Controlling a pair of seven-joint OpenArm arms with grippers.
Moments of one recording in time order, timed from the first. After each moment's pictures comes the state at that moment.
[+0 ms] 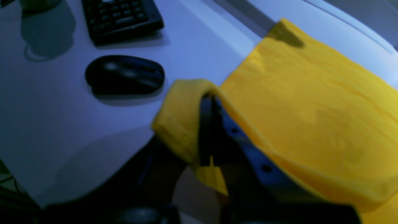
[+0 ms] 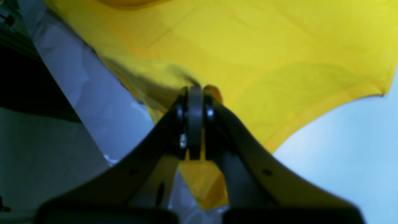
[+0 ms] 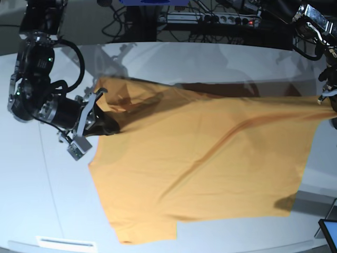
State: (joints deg) left arm 5.0 -12.4 -63.0 93.7 -25.4 -25.3 35.3; right arm 0.6 10.9 8.6 109.8 53.1 35.6 -76.6
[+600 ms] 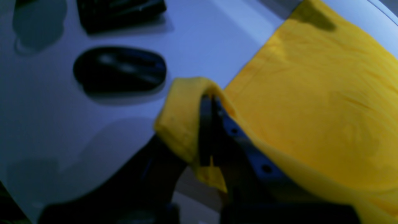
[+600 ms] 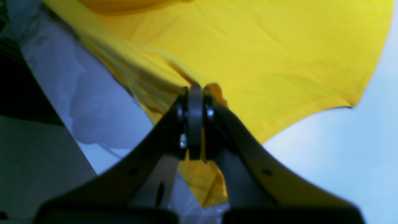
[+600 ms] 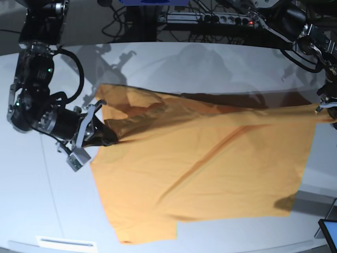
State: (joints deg) left arm -3.8 -14.0 -61.9 83.7 -13.8 -25.4 35.7; right arm 4.9 10.8 8.6 105.5 51.3 35.6 -76.5
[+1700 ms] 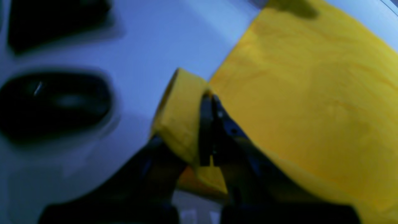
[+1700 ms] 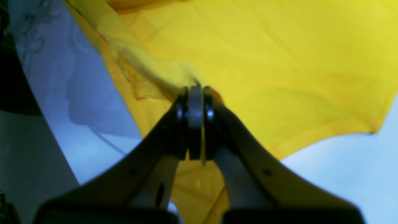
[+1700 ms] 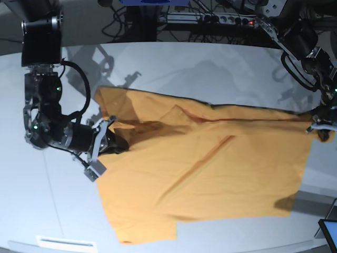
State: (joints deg) left arm -9.2 -21.0 -48.0 69.1 -13.7 -24.9 27.0; right arm 11.8 12.6 -1.7 91.2 47.4 35.6 -67.3
